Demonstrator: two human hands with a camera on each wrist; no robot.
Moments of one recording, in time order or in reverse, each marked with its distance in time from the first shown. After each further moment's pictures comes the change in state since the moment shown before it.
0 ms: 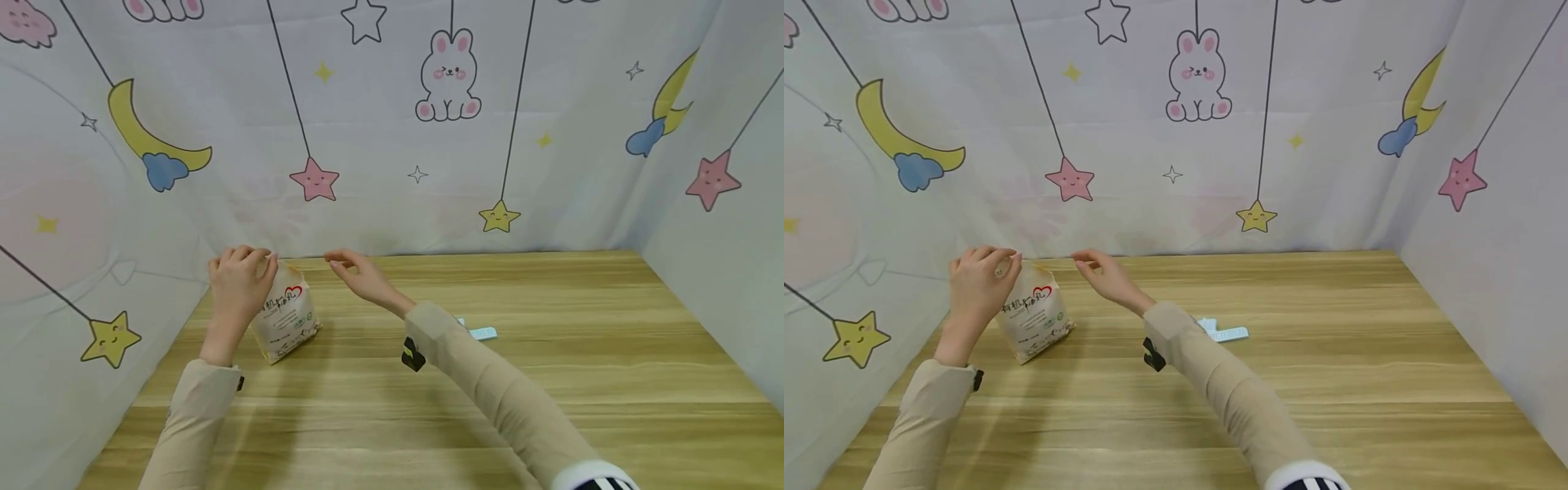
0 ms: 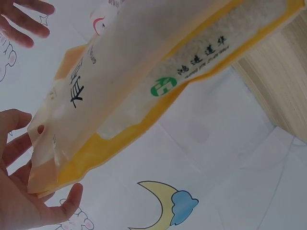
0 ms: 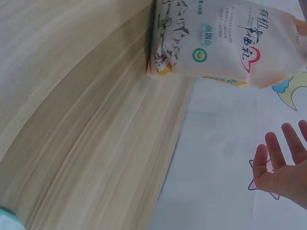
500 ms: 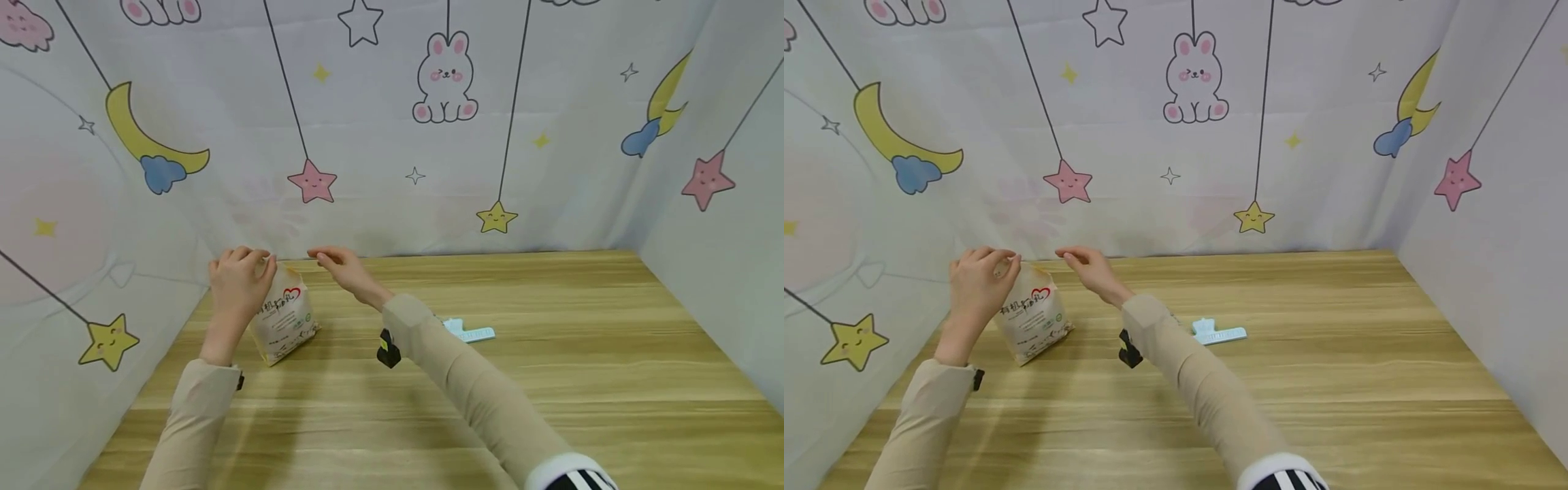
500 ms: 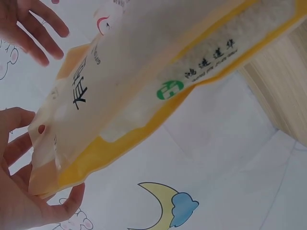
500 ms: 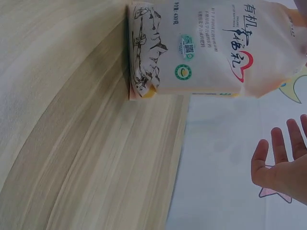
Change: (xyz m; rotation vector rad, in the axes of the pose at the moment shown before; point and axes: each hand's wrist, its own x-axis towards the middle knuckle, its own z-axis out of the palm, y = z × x) left_hand 0.002 0.001 0.001 0.001 -0.028 -0.006; right_hand 0.023 -0.008 0.015 0.338 0.007 0.109
